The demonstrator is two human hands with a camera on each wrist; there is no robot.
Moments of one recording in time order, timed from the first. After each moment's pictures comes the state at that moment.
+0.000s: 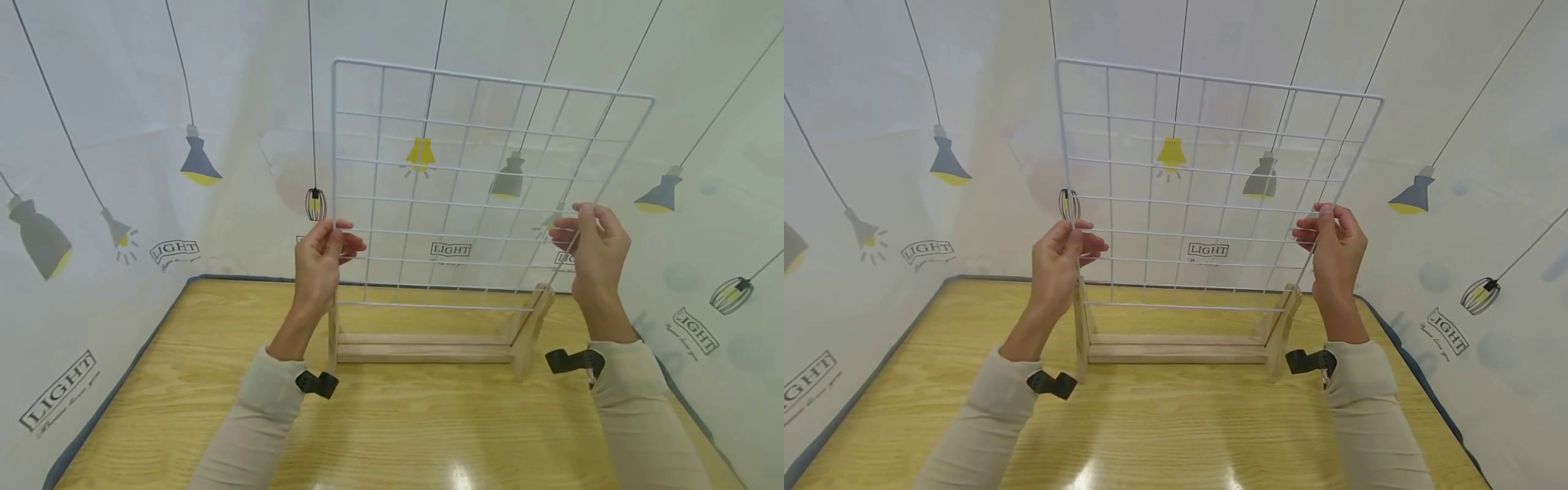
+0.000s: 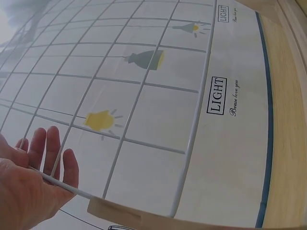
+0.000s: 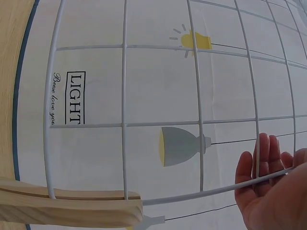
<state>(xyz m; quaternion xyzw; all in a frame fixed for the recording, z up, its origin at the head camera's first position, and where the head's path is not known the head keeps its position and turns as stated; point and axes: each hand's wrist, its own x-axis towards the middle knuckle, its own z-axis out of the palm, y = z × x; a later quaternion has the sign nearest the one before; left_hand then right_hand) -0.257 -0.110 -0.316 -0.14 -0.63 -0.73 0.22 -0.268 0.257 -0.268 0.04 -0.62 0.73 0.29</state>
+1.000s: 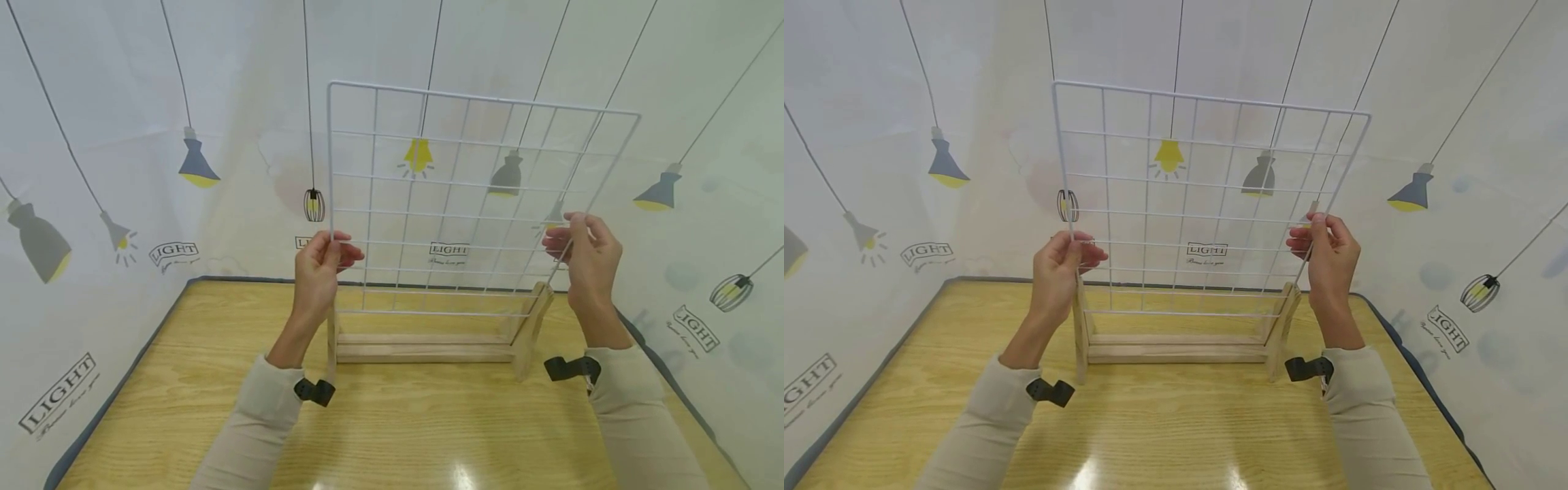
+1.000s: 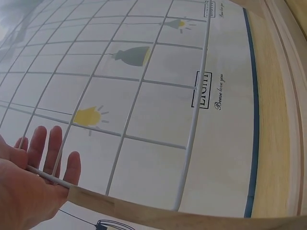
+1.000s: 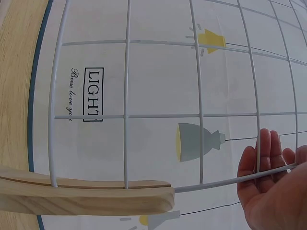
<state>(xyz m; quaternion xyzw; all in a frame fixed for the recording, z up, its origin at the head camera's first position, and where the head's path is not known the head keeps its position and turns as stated) -0.256 -0.110 -0.331 -0.13 -0.64 -0.73 0.20 -0.267 0.260 -0.285 0.03 -0.62 0.73 0.28</state>
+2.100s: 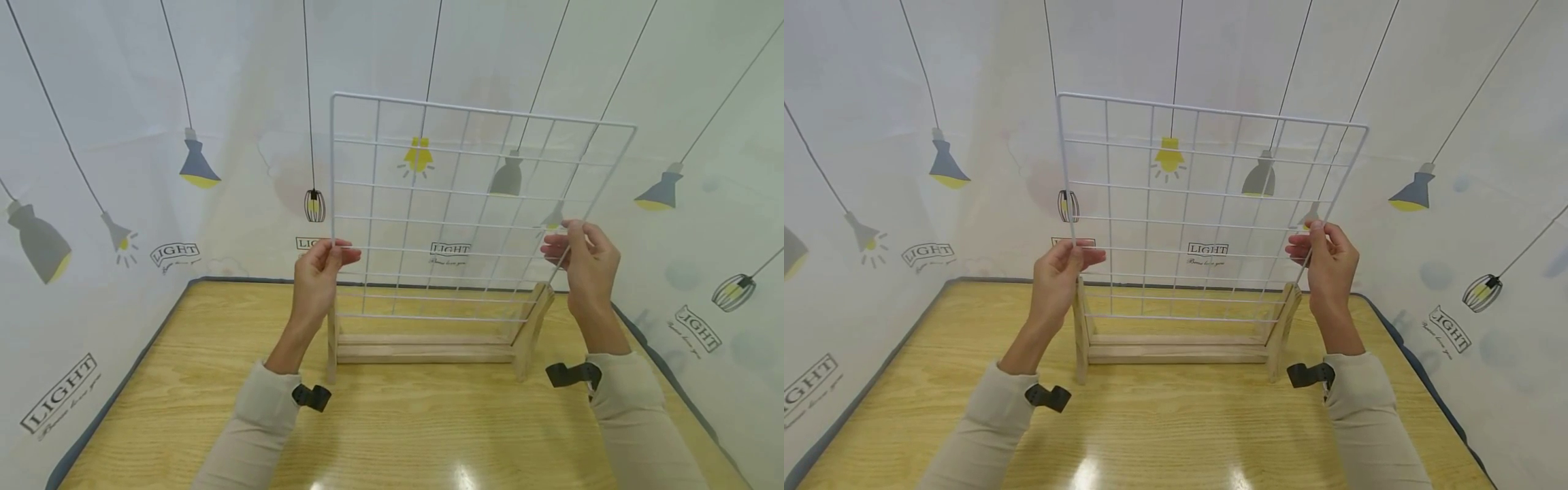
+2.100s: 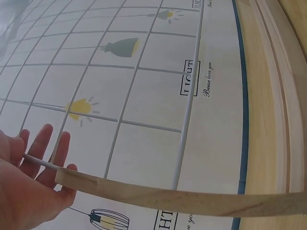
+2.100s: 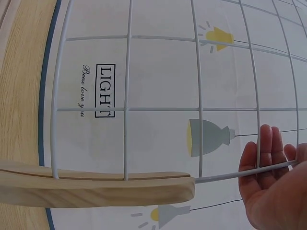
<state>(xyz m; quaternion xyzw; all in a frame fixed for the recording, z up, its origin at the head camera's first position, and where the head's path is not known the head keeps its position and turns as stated) -0.255 -0.116 -0.343 -0.14 -0.67 -0.70 0.20 -0.268 0.263 -0.298 0.04 -0.63 0.72 0.28</state>
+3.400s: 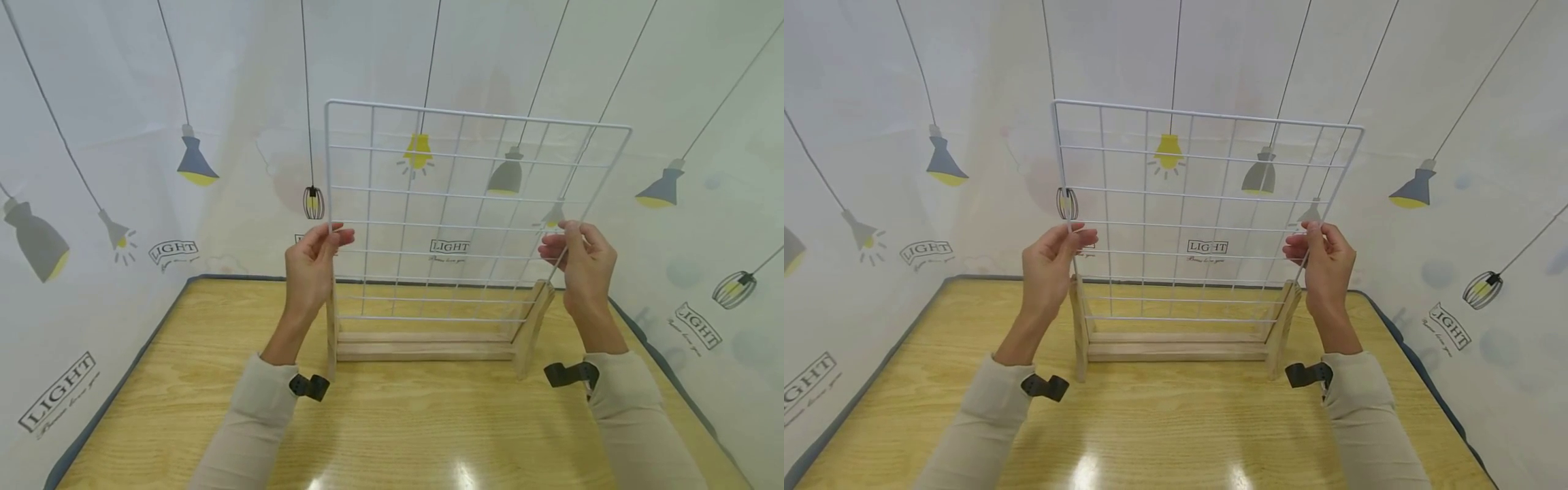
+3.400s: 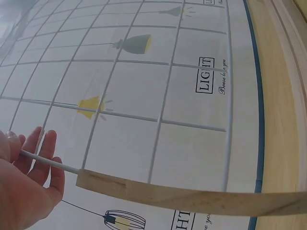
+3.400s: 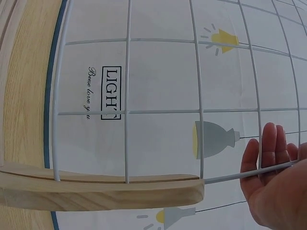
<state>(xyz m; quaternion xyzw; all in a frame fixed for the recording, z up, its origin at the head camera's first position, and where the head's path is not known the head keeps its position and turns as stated) -0.260 -0.117 -0.330 -0.15 -0.67 -0.68 0.27 -0.270 0.261 -0.302 0.05 -0.61 0.74 0.28</state>
